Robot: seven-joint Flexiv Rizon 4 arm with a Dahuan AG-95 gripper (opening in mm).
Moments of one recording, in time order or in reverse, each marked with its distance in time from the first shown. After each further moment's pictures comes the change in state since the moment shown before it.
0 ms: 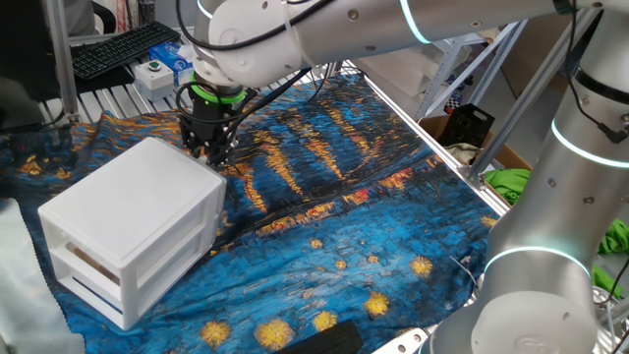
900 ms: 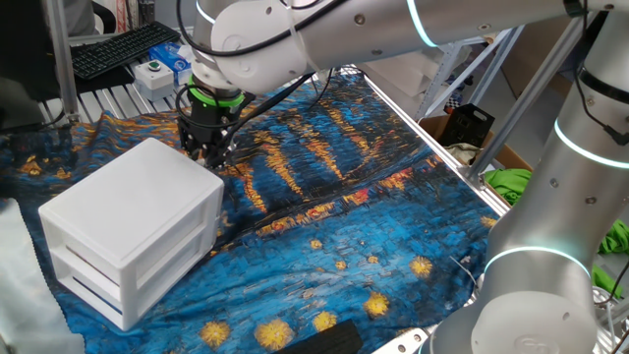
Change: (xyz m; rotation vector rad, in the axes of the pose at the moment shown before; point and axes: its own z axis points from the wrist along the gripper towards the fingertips) arm 0.008 -0.001 0.000 -0.005 -0.002 0.025
